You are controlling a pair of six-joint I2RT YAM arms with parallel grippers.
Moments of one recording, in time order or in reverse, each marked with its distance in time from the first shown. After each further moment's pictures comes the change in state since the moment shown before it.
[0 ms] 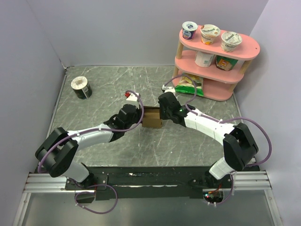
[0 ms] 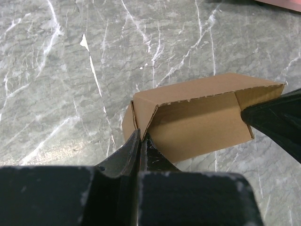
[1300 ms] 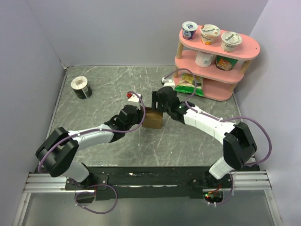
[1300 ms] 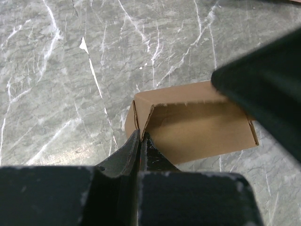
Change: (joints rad) left arm -0.014 0.003 -0.004 0.015 -0.010 0.050; right arm -0.001 0.013 0.096 0.068 0.062 -0.016
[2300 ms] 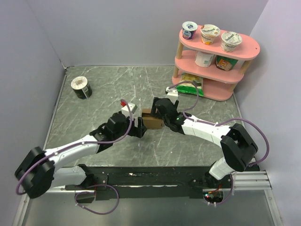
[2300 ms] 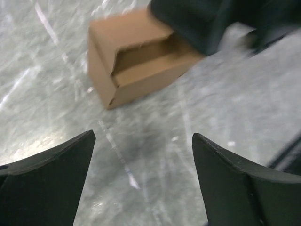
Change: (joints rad) left arm -0.002 -0.294 -0.158 -0.179 0.232 -0.029; right arm 0.073 -0.023 -0.215 0.224 0.190 0.193
